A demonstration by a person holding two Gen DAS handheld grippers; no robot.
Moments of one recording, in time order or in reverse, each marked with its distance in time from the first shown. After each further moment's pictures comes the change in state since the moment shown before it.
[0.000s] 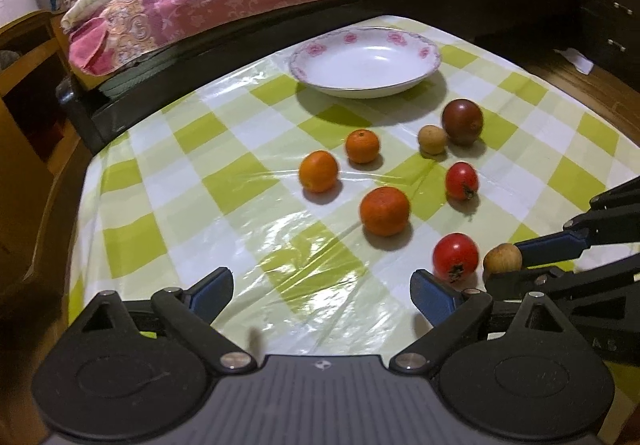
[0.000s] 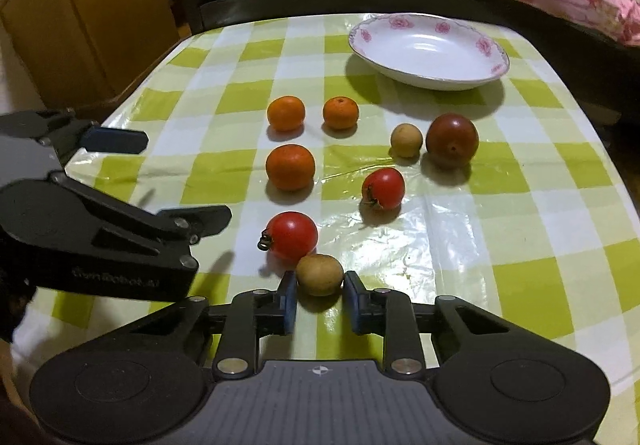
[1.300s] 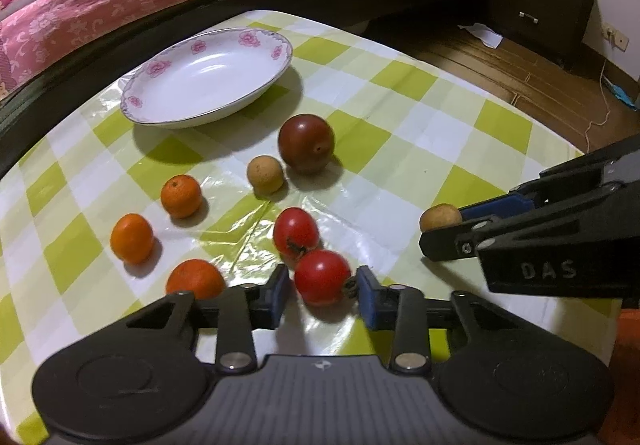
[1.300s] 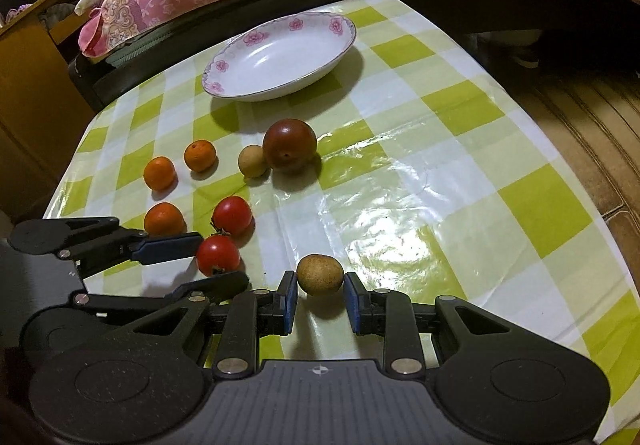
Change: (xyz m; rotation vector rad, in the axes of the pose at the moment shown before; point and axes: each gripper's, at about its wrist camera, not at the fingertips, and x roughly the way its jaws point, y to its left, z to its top) left arm 0.038 -0.075 0.041 0.134 0.037 -0.265; right arm -0.018 -0.086 -0.004 0.320 -0.022 -0.068
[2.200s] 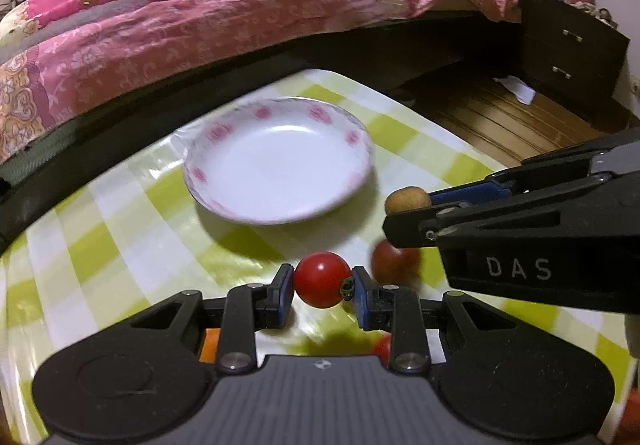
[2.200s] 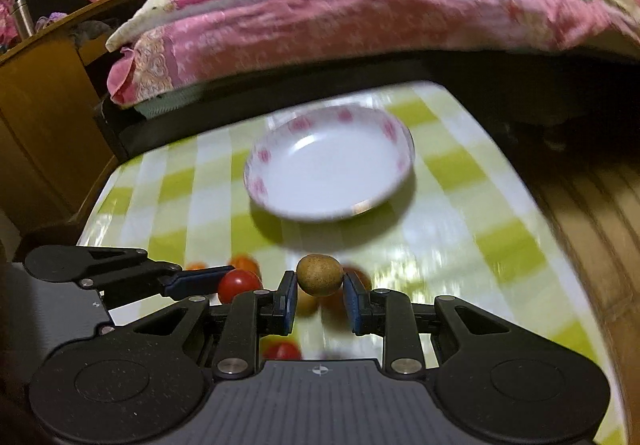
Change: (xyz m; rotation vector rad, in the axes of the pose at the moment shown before) left arm -0.007 0.063 0.063 -0.086 -0.100 0.060; right arm 0.003 0.038 0.082 -0.121 -0.141 0.027
